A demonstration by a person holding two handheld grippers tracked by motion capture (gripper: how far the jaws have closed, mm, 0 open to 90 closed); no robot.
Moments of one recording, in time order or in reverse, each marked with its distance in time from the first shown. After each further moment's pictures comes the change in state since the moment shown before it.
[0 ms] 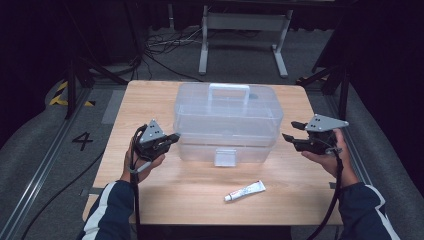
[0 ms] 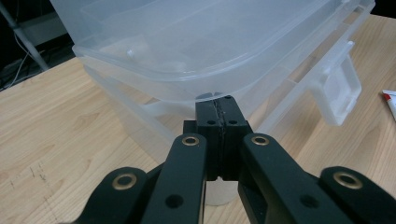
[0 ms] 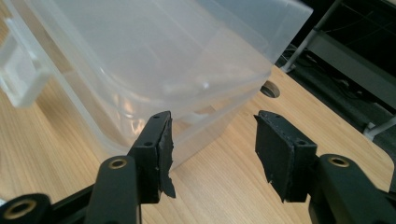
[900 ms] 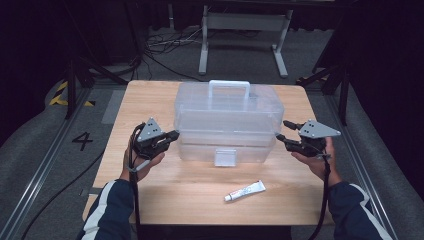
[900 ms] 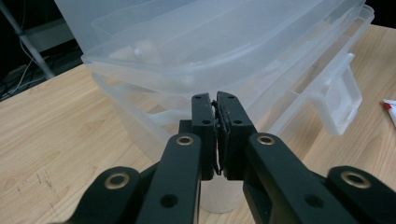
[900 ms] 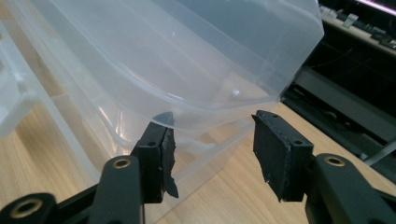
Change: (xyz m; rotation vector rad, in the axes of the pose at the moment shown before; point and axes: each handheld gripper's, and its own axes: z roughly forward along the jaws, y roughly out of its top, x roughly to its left) left arm 0.002 0.002 -0.002 -0.020 0.009 -0.003; right arm 0.014 -0.011 0.022 -0.182 -0.046 -0.006
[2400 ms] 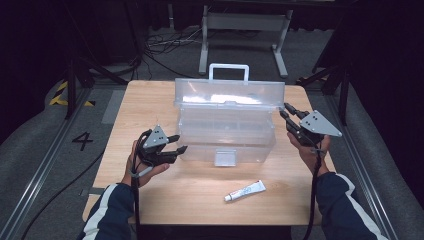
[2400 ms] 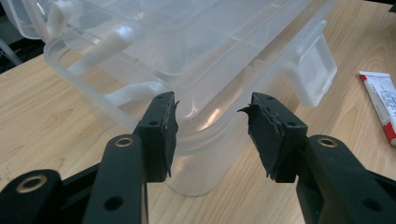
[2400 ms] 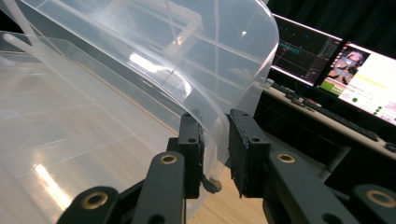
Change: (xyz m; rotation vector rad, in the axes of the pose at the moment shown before) left arm -0.013 -0.011 0.008 0.051 -0.075 0.035; right arm 0.001 0.032 0.007 -0.216 -0.269 -0.037
